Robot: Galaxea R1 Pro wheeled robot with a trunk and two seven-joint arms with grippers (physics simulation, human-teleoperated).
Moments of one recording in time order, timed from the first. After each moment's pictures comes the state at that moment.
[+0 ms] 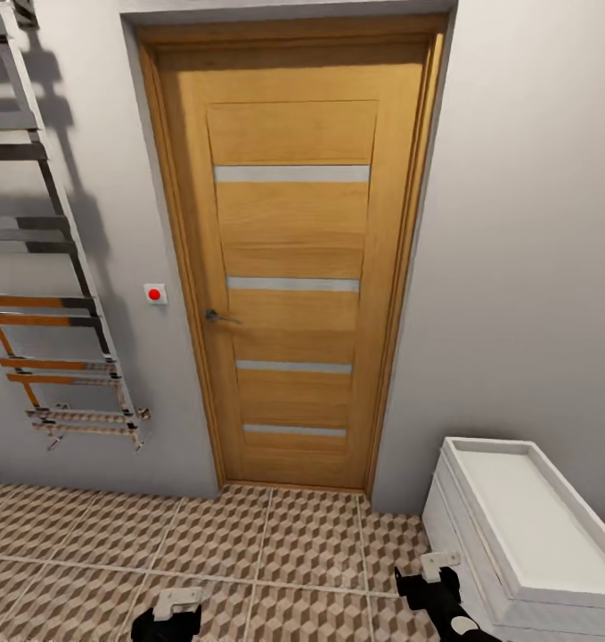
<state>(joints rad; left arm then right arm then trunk) -0.52 0.01 -0.14 0.08 0.14 -0.36 0.11 -0.55 -0.03 0.05 -0.02 0.08 -0.39 -0.06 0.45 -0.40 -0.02</state>
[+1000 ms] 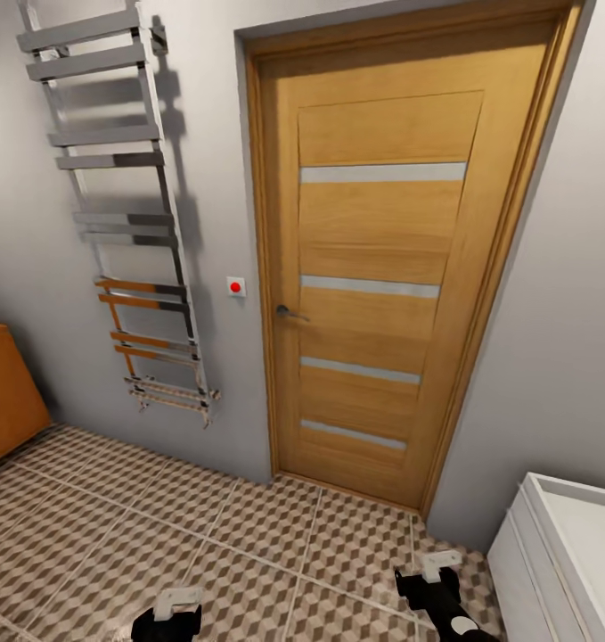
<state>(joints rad) -0.52 0.01 -0.14 0.08 0.14 -0.36 0.11 -0.55 -0.03 0.05 -0.02 0.08 -0.39 -0.06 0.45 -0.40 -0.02</state>
